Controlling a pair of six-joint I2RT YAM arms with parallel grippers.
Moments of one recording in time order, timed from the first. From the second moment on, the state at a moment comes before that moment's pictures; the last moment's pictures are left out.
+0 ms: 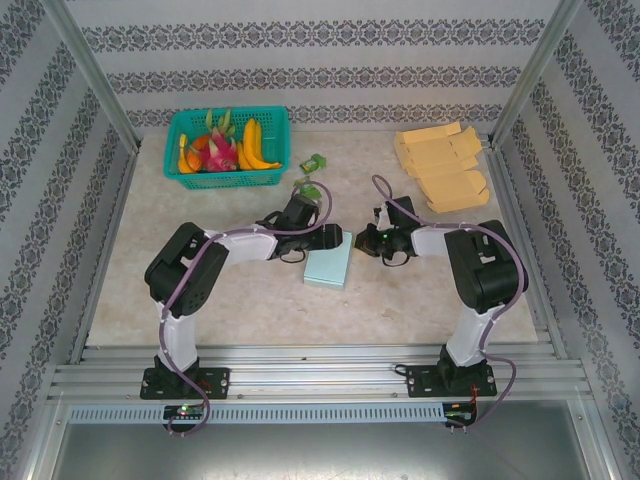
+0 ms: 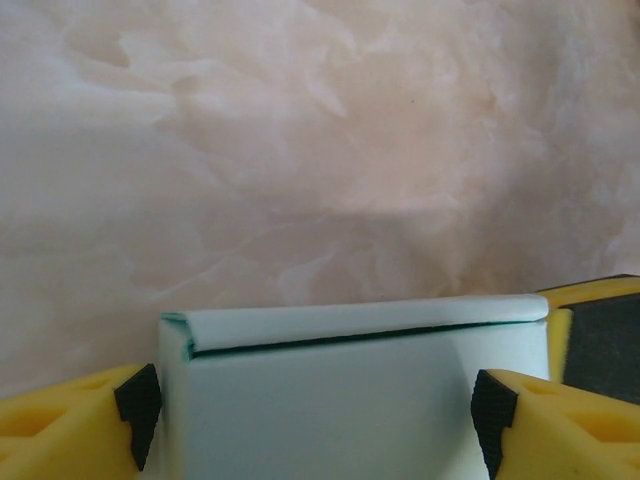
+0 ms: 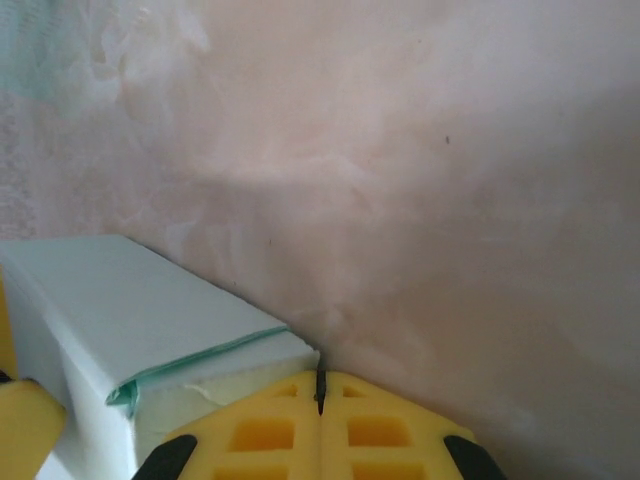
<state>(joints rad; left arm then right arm) -0.60 1.95 1.15 -0.02 0.16 -0.64 0.27 1.84 0.87 0.00 -0.56 0.66</state>
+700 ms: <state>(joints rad) -0.59 2.06 1.27 0.05 0.20 -0.66 0.23 1.88 0.86 0.05 -0.67 0.67</state>
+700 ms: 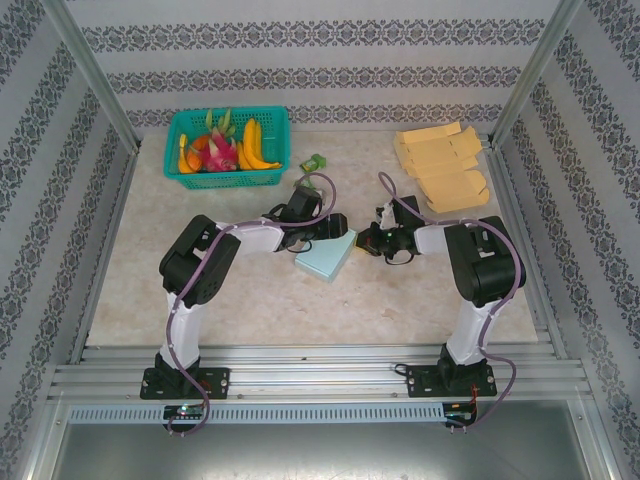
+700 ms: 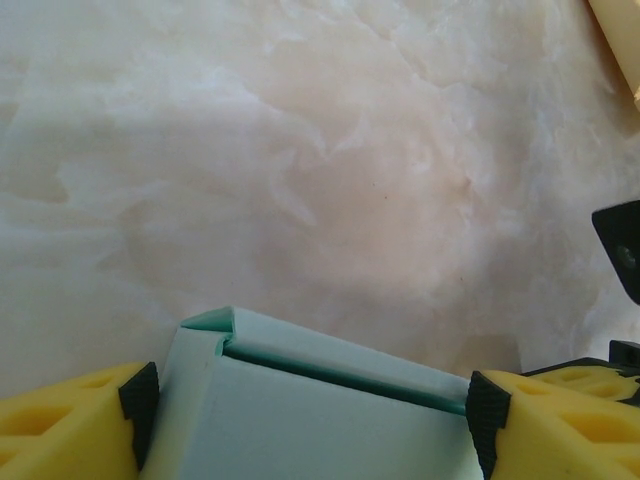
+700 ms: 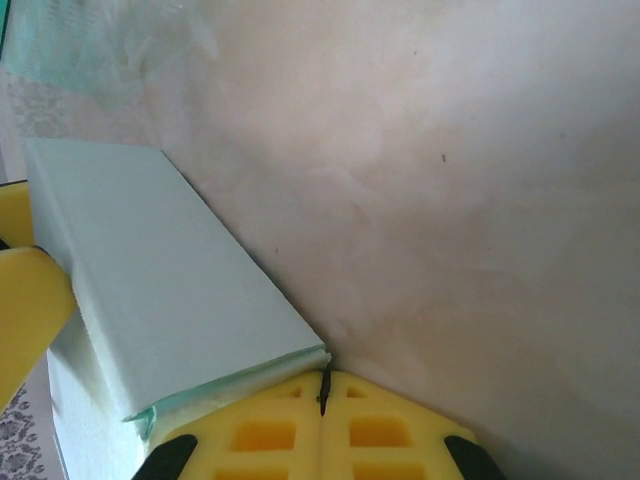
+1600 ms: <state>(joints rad) -0.70 1.53 0.93 -0.18 -0.07 -0.80 0.31 1.54 0.88 -0.12 -0.33 0.44</state>
